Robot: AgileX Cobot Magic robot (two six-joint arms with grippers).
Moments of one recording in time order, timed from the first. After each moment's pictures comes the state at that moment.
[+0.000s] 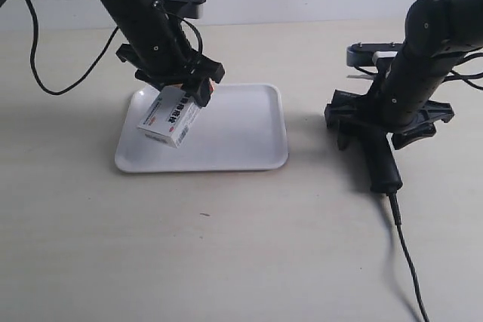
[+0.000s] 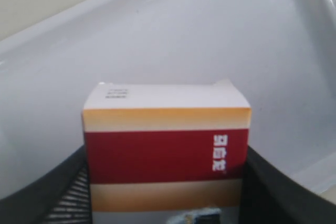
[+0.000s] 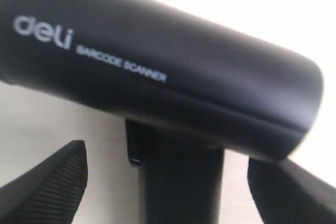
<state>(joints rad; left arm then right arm) -0.48 2.18 -1.69 -0.19 0.91 0.12 0.38 1.95 -1.11 0.05 0.65 0.18</state>
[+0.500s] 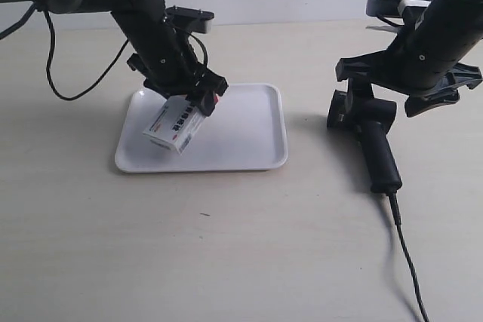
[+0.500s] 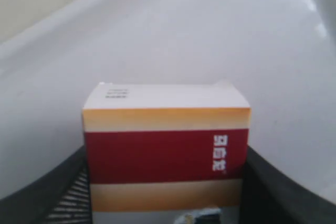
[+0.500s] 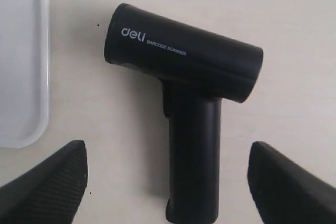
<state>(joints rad) -0.48 2.25 -1.74 -0.21 0.89 0.20 0.38 1.73 -1.11 0.10 0.76 0.18</state>
